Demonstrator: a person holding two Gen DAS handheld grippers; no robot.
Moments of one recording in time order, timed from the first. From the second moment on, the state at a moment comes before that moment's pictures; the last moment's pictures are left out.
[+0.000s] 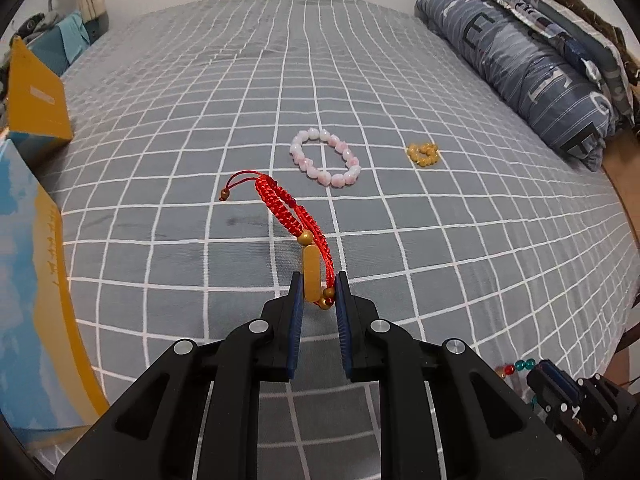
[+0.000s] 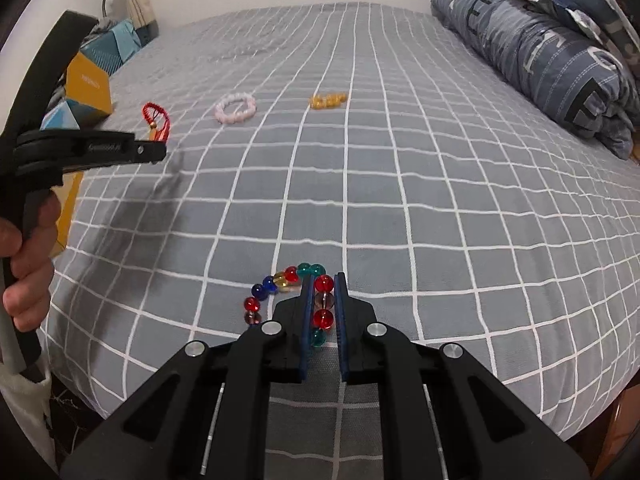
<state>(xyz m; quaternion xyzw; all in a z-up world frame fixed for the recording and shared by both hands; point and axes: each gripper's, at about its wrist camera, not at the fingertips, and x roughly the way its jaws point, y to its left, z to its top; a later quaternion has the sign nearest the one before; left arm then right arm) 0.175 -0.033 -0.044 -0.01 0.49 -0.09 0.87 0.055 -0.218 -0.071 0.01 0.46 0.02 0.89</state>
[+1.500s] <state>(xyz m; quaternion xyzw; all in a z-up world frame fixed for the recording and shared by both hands) 0.047 0.070 0.032 -0.03 0.34 -0.01 0.94 0.046 -0.172 -0.001 0.01 0.33 -0.02 0.94</state>
